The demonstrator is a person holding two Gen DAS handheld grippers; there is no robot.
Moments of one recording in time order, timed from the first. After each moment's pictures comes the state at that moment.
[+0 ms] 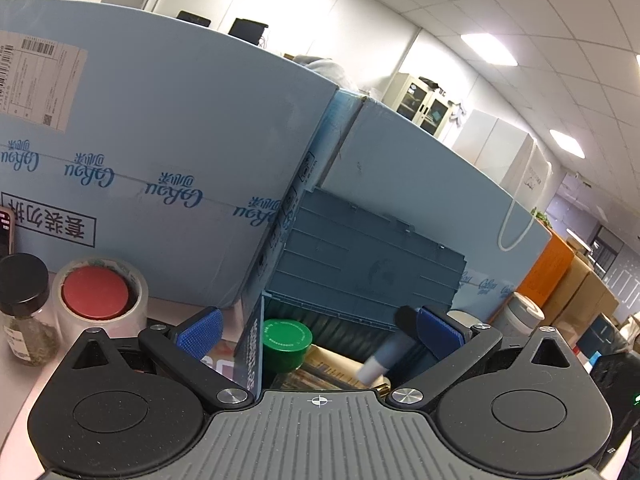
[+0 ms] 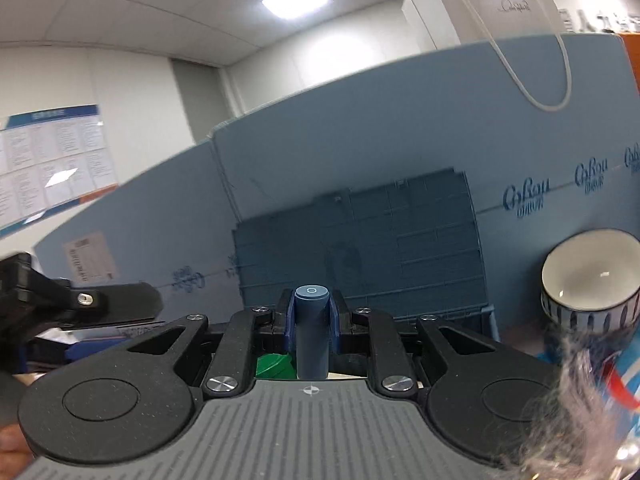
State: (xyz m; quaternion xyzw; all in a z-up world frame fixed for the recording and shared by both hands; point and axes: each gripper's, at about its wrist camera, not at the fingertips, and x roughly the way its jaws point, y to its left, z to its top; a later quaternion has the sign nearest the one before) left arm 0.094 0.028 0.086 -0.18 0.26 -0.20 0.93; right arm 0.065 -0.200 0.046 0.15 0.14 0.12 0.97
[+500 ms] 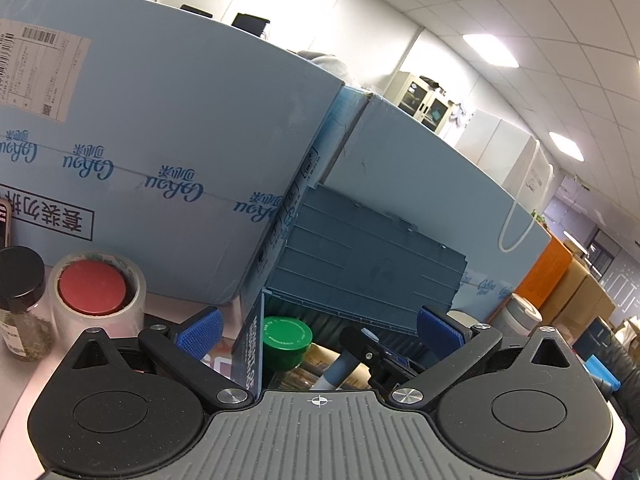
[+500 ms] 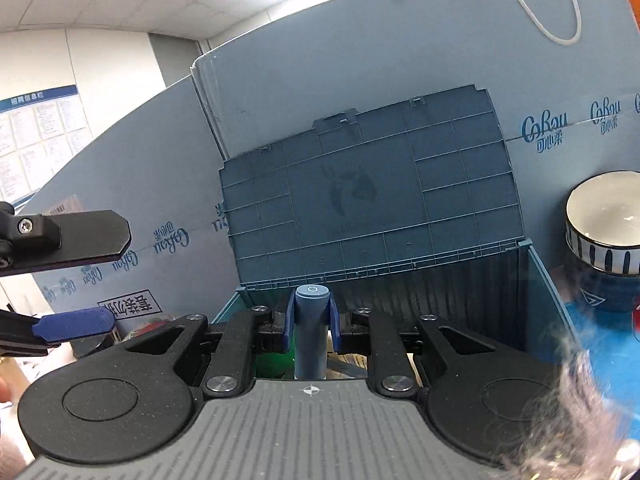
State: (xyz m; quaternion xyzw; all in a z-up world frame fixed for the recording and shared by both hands) left arm 0.098 0.030 0.083 -0.19 0.26 -0.20 0.93; right arm 0.088 -0.176 0.020 0.16 0.20 0.11 0.96
